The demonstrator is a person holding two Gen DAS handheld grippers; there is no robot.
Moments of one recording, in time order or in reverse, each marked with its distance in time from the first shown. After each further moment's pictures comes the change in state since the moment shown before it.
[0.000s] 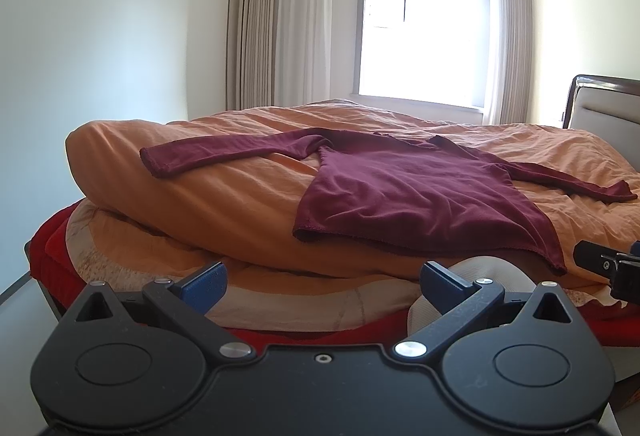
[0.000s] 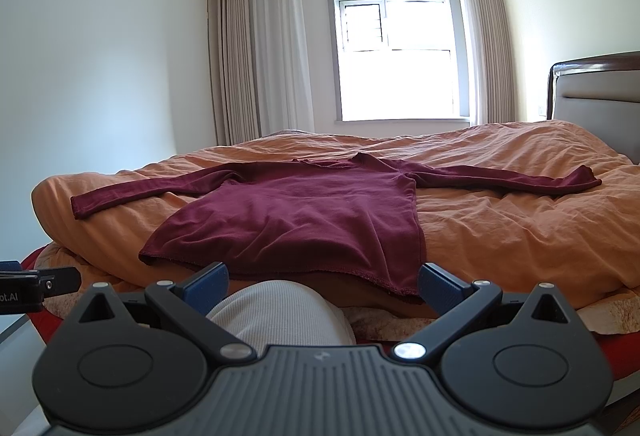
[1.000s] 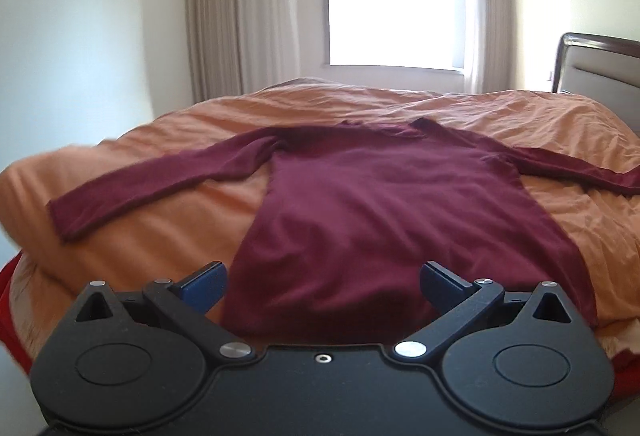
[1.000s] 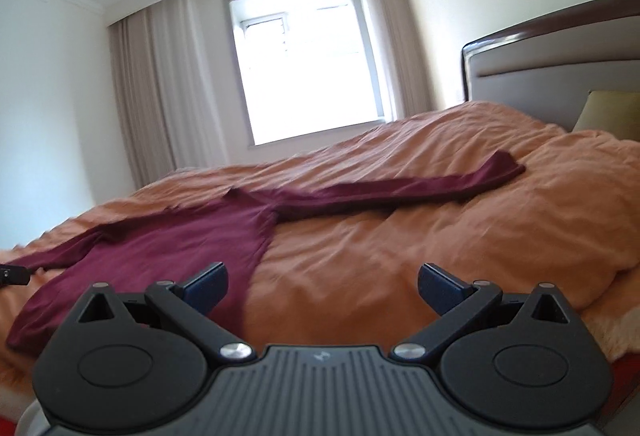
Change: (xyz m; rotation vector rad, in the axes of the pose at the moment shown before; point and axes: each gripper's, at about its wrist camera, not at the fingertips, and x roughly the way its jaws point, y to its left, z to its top) left arm 0.148 -0.055 0.083 0.107 0.101 -0.060; right arm 0.089 -0.182 0.038 0.207 -0.085 -0.234
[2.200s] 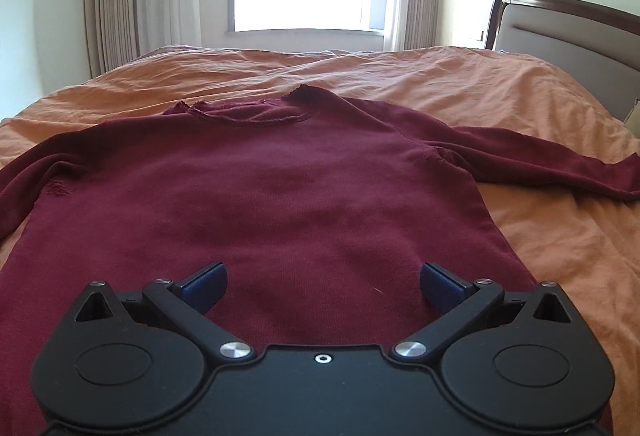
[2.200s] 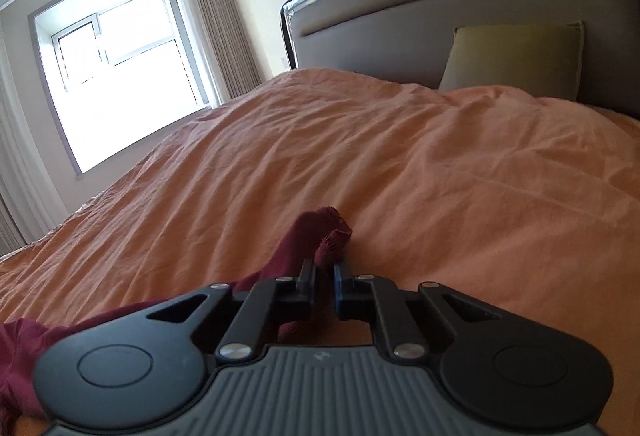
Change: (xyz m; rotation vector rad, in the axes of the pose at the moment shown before) left arm 0.223 -0.127 0.055 0.065 0.116 -0.248; right arm 0.251 -0.198 0.112 0.232 0.084 -0.418
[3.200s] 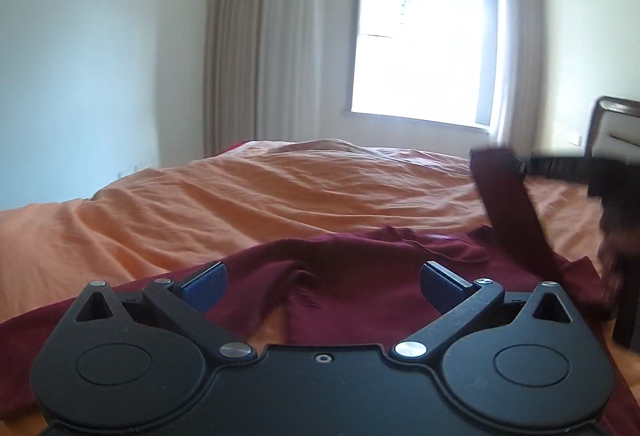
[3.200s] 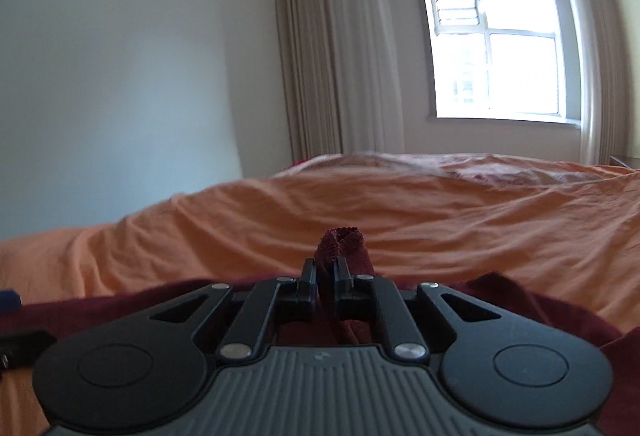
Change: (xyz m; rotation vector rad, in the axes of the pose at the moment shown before) left arm -0.120 0.173 0.048 -0.179 -0.244 0.294; right arm -0.122 0.465 -0.171 -0.632 0.131 0.898
